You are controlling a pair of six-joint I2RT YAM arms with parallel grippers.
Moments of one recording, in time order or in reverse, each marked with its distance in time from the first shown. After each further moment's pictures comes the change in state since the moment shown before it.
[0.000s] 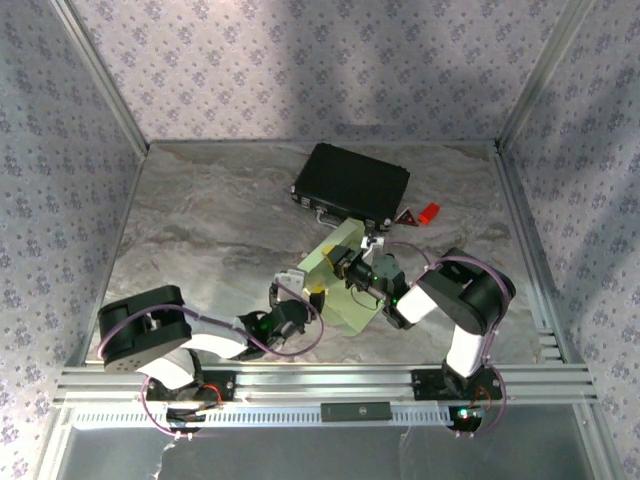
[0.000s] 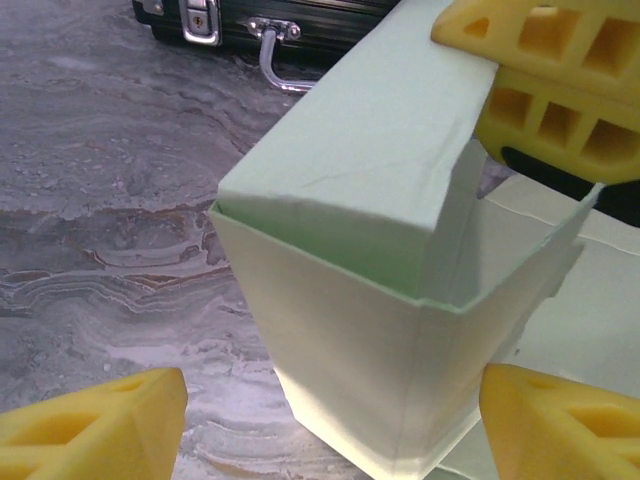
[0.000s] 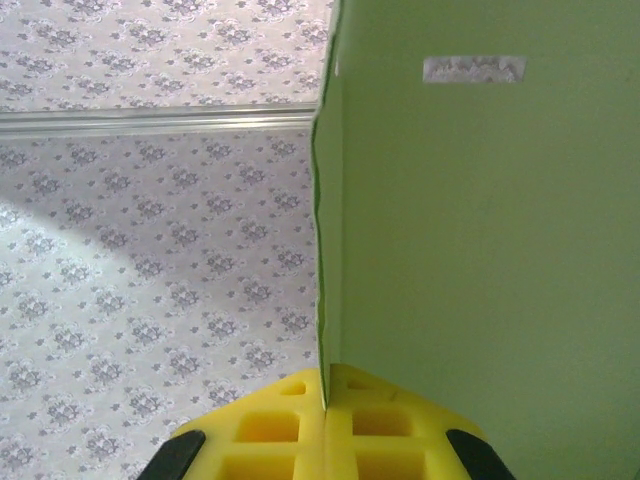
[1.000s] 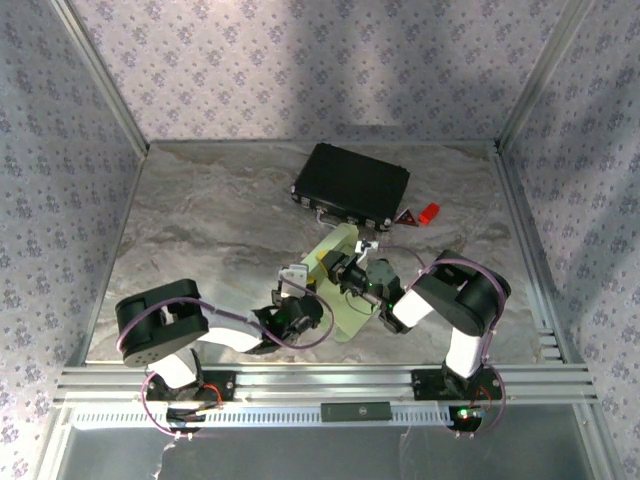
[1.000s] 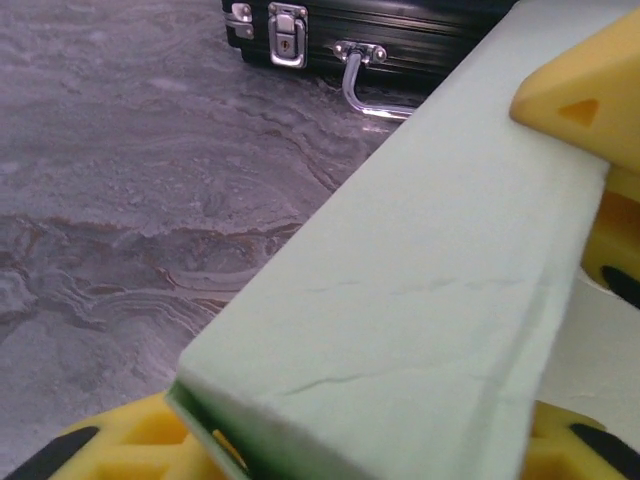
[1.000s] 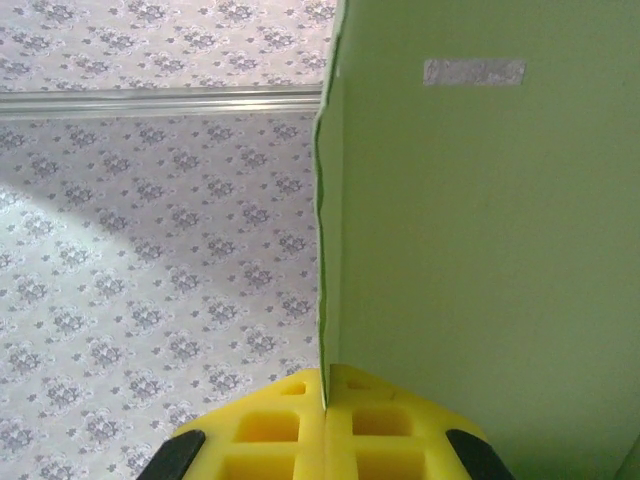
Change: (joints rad) left arm 0.005 0.094 0.113 -0.140 -0.175 -0.079; right arm 0.065 0.013 0.000 0.022 0.049 0.003
